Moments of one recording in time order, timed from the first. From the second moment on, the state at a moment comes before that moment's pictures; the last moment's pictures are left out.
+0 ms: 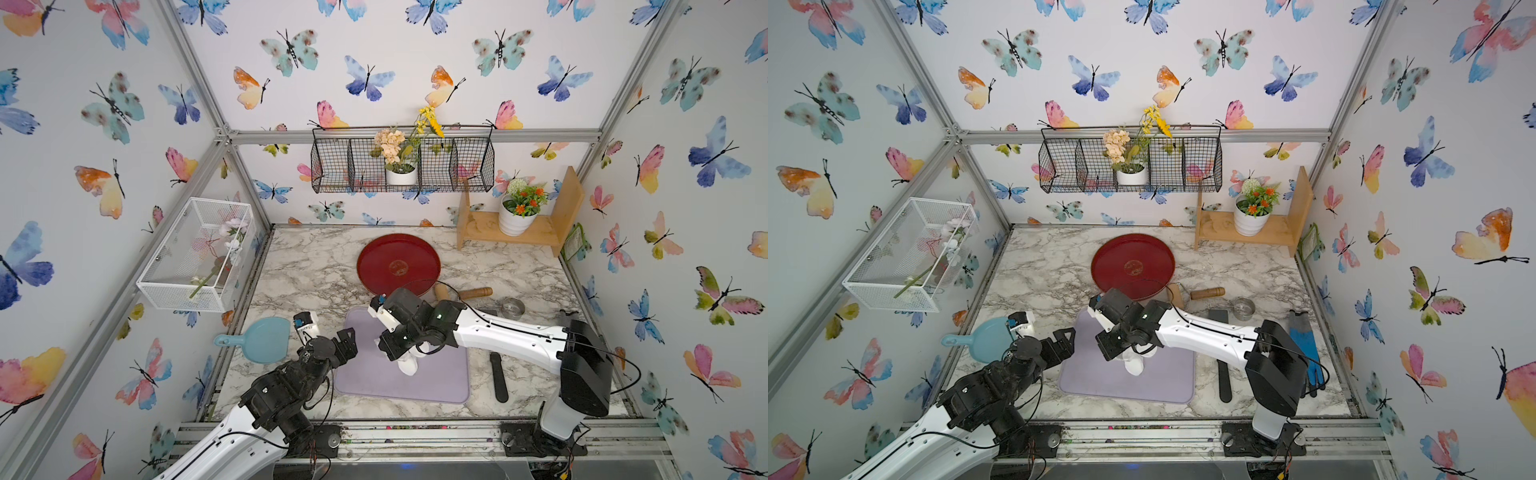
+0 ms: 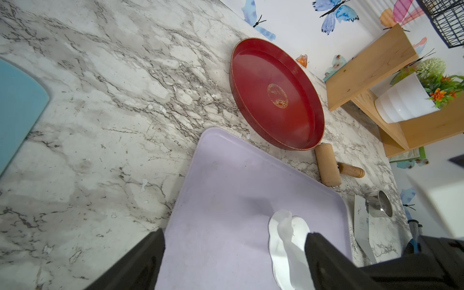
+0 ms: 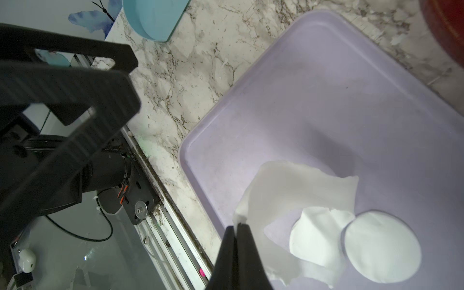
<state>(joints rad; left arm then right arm) -0.79 0.49 0.48 -0.62 -0.43 -0.94 1.11 1.73 1.34 -0.58 -0.21 0.39</state>
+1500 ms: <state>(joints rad) -0.79 0.38 0.39 -0.57 -0.42 -0.93 1.21 1.75 1.49 -0.67 -0.06 0.39</state>
